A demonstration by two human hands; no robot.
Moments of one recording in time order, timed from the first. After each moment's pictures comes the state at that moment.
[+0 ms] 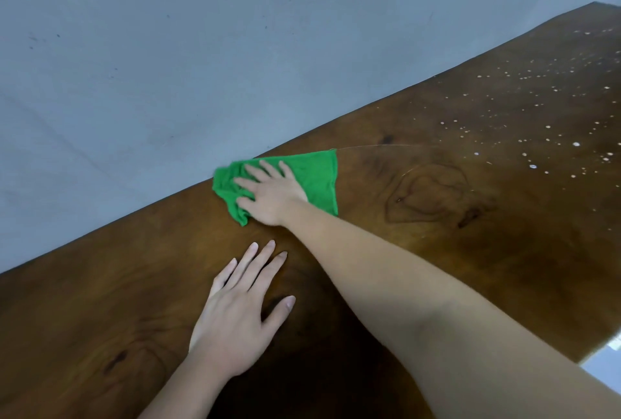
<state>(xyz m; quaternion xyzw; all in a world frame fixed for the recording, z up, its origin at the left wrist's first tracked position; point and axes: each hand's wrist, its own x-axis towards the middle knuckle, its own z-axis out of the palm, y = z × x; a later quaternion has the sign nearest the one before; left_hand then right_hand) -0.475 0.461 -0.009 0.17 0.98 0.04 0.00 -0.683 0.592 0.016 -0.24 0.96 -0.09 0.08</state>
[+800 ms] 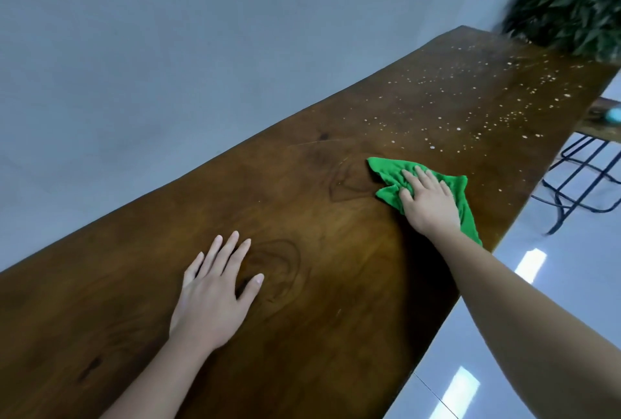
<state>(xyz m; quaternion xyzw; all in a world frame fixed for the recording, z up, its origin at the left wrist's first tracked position) -0.475 0.462 -0.002 0.18 0.98 0.04 0.02 -0.503 0.919 0.011 0.21 0.97 -0.14 0.00</state>
